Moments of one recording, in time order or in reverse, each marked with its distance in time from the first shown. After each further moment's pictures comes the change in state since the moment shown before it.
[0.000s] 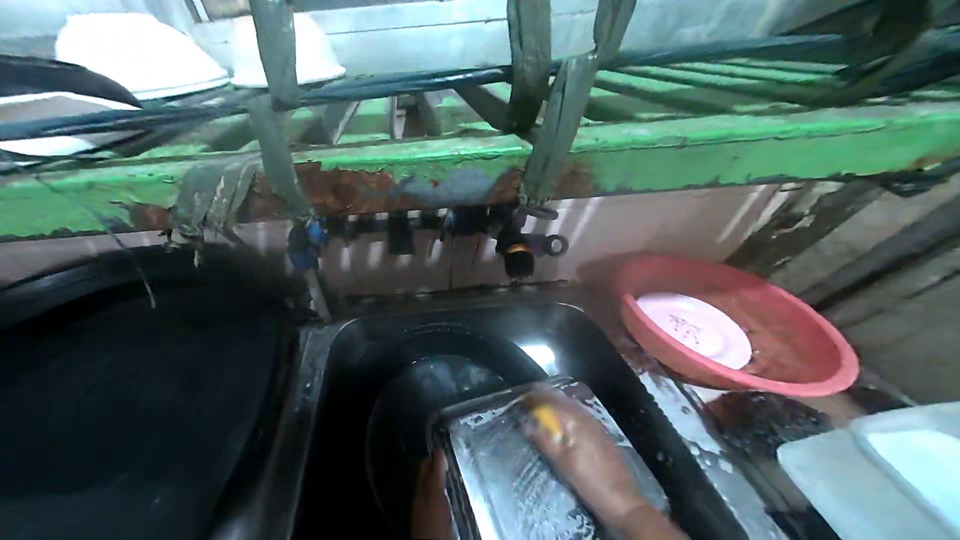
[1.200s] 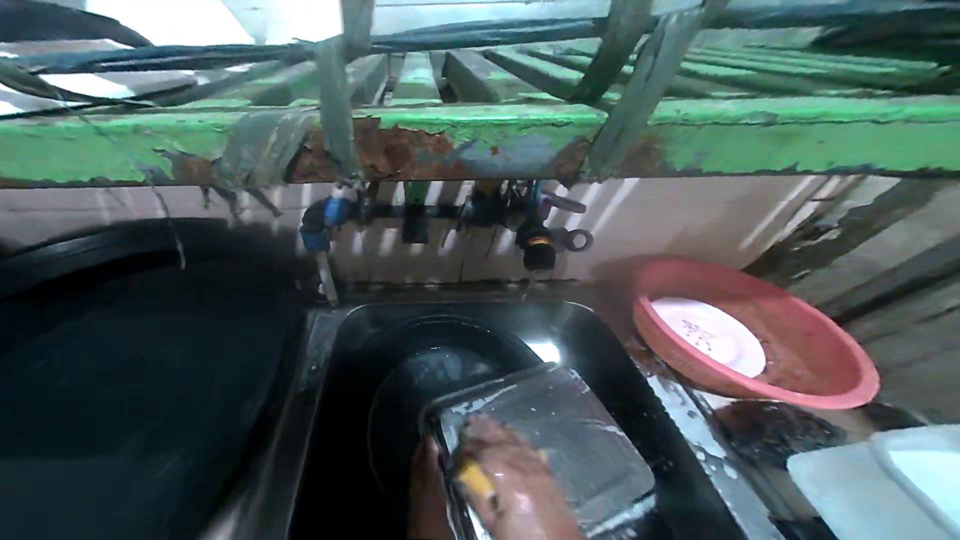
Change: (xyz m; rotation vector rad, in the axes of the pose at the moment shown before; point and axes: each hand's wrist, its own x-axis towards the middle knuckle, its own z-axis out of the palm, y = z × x) left_hand 0.010 -0.009 -0.005 -0.040 0.071 0.038; right_hand -0.041 -0.079 0.030 -0.008 -0.073 -0.319
